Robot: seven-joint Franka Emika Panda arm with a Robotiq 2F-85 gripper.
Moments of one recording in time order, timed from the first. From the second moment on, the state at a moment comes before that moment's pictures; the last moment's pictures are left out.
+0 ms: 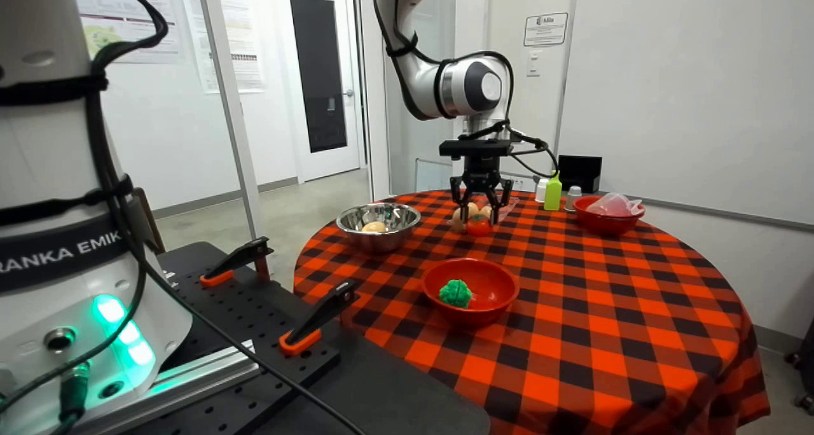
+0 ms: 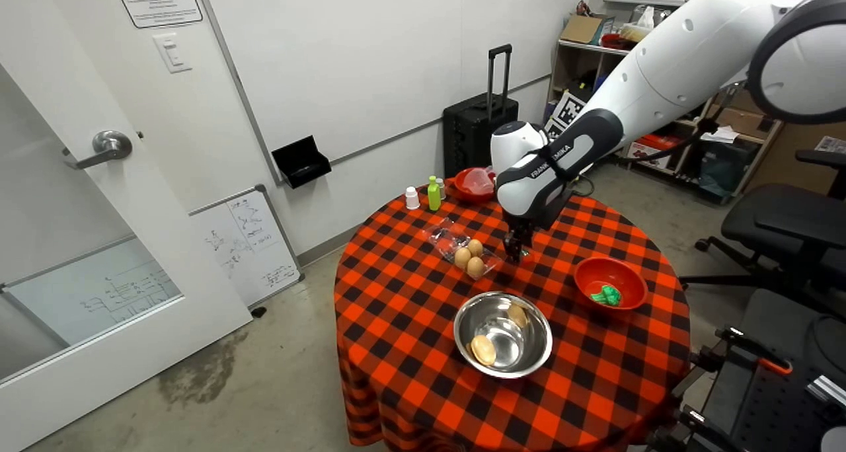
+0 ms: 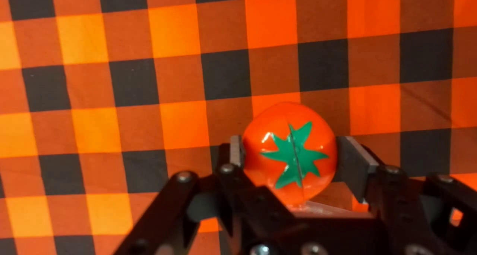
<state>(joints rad) -0.05 0.84 -0.06 -1.68 -0.12 2.37 -0.17</state>
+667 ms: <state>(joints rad) -0.07 1.00 -0.06 -1.52 -0.12 2.37 -0.13</state>
